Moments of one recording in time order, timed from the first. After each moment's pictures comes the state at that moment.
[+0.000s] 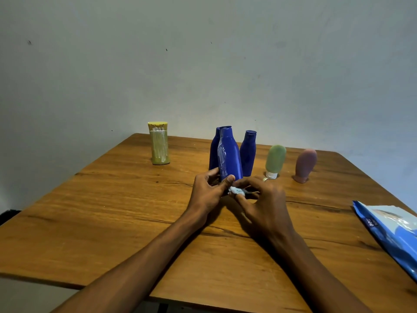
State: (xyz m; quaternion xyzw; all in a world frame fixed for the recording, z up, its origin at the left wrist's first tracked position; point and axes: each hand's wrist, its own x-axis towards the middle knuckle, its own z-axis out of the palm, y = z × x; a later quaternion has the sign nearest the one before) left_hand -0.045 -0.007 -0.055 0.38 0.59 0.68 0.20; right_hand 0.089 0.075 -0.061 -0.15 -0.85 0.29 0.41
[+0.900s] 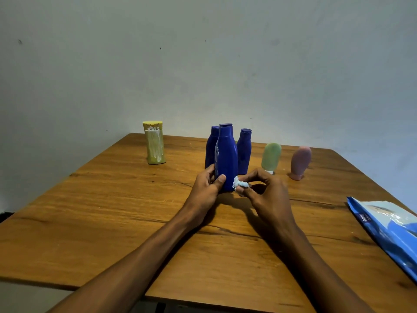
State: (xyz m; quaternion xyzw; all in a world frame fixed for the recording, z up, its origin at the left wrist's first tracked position) left_hand -0.046 -0.008 -0.055 0.40 0.57 0.66 0.26; right_hand 0.091 0.090 -0.055 -0.22 -0.78 0.43 0.39
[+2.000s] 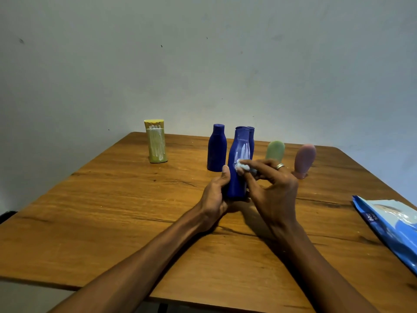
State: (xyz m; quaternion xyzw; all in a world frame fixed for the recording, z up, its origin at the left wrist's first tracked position) left_hand -0.028 0.000 -0.059 0.29 0.45 0.72 0.44; right_hand 0.083 0.088 -0.052 -0.12 -0.78 0.24 0.56
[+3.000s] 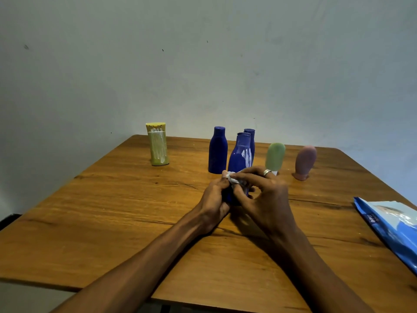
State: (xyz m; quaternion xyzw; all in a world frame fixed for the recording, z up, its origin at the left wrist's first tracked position) left_hand -0.030 -0.006 -0.057 0.32 0.48 0.70 0.43; right_hand 0.085 0.084 -0.056 -0.09 -0.85 0.19 0.49
